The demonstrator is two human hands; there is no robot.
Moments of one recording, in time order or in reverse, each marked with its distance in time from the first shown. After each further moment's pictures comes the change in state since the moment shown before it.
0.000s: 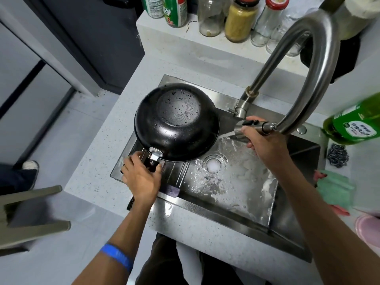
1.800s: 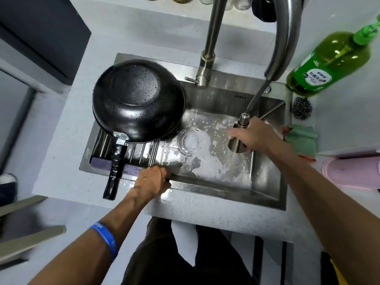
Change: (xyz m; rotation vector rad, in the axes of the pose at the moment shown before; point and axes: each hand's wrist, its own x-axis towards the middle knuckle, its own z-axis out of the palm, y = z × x) left_hand -0.066 0.027 0.025 0.563 -0.842 0.654; right_hand -0.044 0.078 -0.062 -0.459 -0.179 0.447
